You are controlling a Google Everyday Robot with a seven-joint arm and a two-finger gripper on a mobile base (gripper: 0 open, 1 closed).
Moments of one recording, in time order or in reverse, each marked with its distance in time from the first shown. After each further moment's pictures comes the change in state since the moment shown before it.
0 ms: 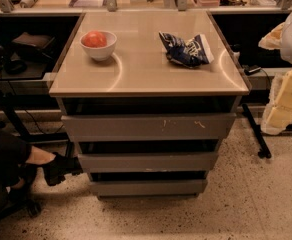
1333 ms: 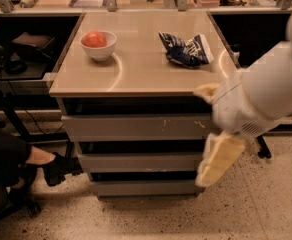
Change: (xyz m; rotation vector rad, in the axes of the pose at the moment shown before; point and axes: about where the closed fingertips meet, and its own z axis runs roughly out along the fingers) arm -0.076 0.083 0.086 -0.071 -0.247 -0.145
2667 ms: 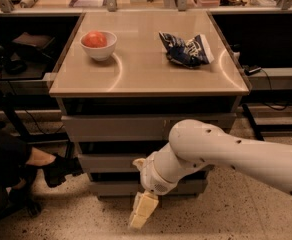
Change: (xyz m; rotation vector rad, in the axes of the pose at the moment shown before) arm -0.031 0.083 0.266 -0.320 -0.194 0.095
